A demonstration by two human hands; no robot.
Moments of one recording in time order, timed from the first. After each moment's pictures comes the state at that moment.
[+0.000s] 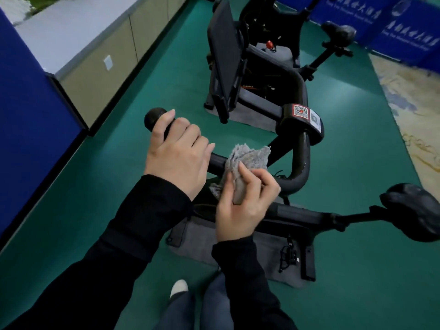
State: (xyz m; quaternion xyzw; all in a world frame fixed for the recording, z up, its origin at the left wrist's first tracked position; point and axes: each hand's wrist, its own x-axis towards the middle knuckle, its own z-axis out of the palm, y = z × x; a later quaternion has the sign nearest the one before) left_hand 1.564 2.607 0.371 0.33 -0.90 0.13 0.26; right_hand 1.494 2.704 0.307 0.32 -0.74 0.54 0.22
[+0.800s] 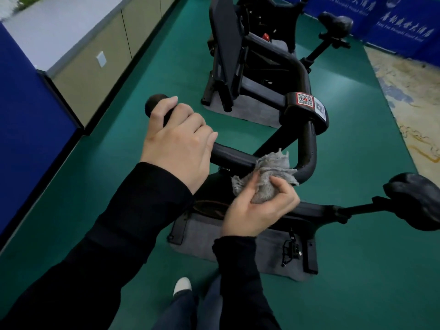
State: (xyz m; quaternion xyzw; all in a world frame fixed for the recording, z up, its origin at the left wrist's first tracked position) left_hand 1.572 2.606 0.380 0.31 -0.92 0.07 0.24; right_hand 1.507 2.701 0.297 0.14 -0.74 0.61 0.25
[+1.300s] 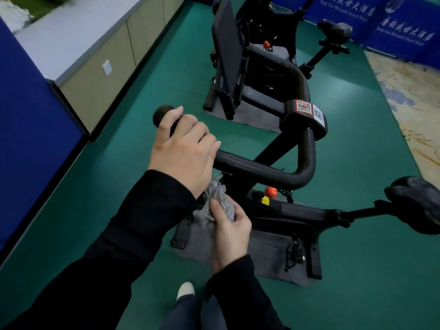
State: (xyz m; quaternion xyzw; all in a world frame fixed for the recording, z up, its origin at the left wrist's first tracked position) left_hand 1.573 2.606 0.380 0.30 -0.92 0.09 0.25; right_hand 1.541 2.719 0.300 -0.04 -0.62 0.71 -0.34
